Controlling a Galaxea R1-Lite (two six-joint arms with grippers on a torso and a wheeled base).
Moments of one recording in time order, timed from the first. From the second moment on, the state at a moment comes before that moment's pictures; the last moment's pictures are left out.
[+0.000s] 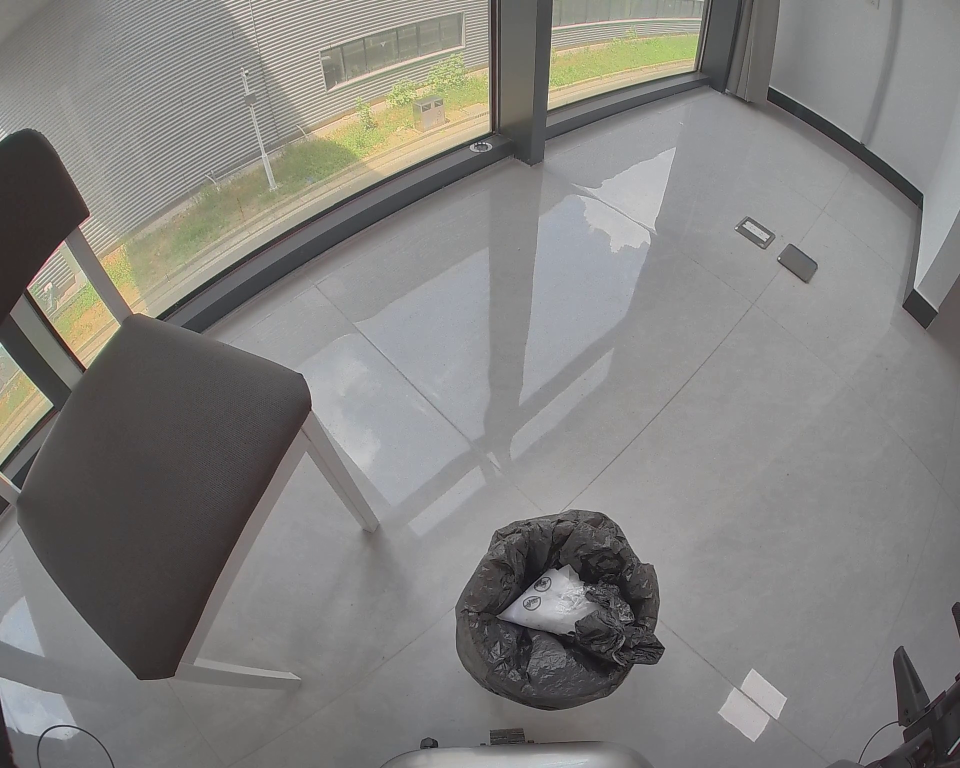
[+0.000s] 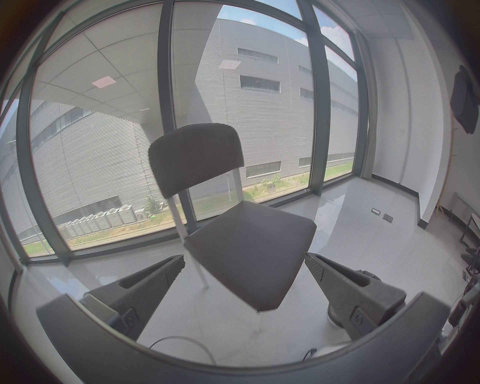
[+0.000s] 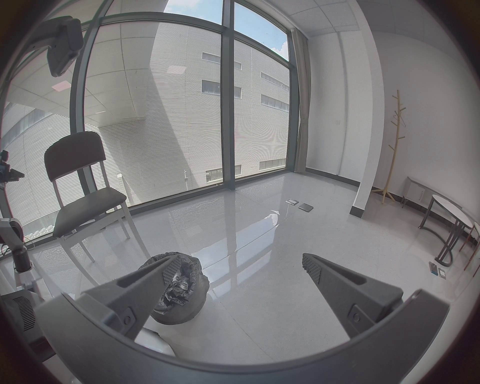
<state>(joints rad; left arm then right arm) 0.00 0.01 -0.55 0.52 0.23 -0.06 0.00 0.01 -0.02 -0.01 0.03 -0.03</state>
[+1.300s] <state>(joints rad) 0.00 0.01 -0.02 0.00 -0.01 0.00 0.00 0.01 -0.02 -0.01 -0.01 0.00</state>
